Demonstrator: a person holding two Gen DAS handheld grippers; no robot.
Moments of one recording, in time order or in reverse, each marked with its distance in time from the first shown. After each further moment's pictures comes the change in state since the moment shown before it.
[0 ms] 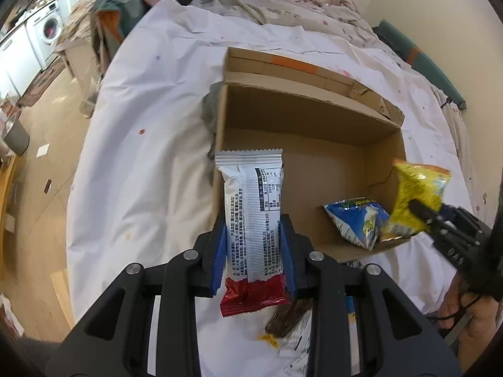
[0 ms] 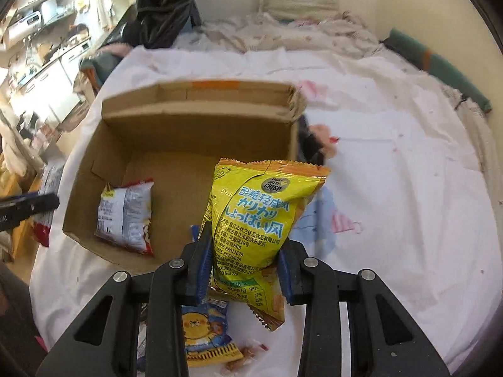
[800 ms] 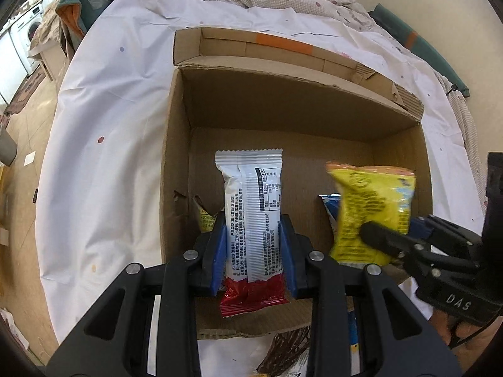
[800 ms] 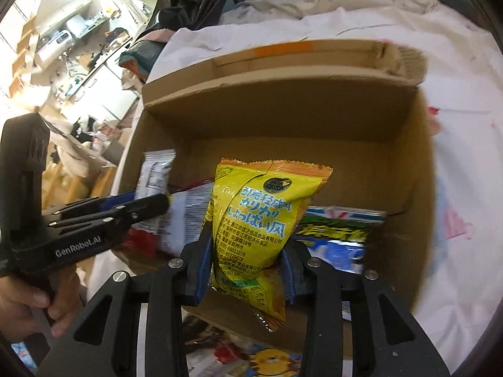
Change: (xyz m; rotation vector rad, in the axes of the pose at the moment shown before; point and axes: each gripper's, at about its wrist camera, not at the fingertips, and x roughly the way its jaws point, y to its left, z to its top) left arm 0.066 -0.016 0.020 0.036 0.046 -0.019; right arm 0.066 0.024 0.015 0.072 0.105 0.389
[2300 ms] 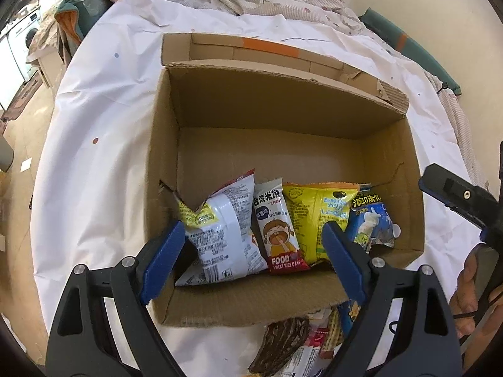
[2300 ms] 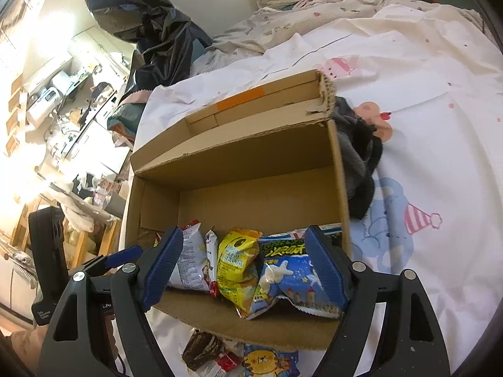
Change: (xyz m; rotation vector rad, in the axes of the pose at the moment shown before) left arm -0.010 -0.008 -0.018 0.018 -0.050 -0.017; right arm -0.056 -0.039 -0.001 0.179 -0.190 -0.011
